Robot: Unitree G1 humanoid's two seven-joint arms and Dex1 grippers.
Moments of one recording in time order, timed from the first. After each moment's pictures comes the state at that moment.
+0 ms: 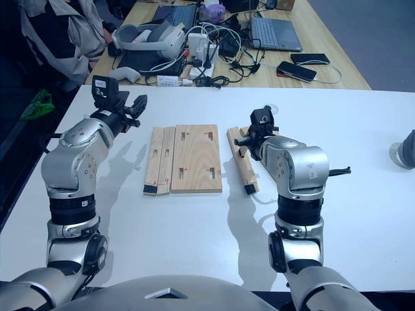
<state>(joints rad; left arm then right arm) -0.49 0.22 0.10 -0.21 -0.17 0.85 -0.20 -0.54 -0.19 -0.06 -0.26 0.16 1.45 0.12</state>
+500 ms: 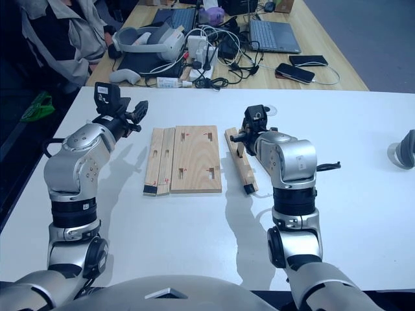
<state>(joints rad) -0.46 0.21 0.10 -0.21 -0.18 0.85 -0.19 -0.57 -0.20 -0.01 -0.12 0.15 1.35 0.14</state>
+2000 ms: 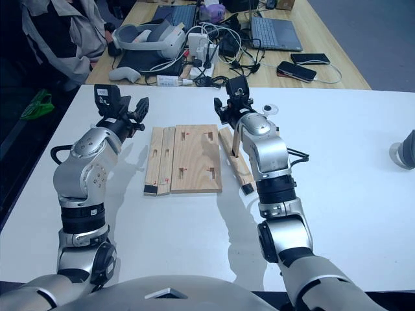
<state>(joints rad) -0.42 0.14 0.10 -0.23 -0.19 0.77 -0.10 -0.64 -0.15 0.07 0.16 0.08 0.66 0.17</state>
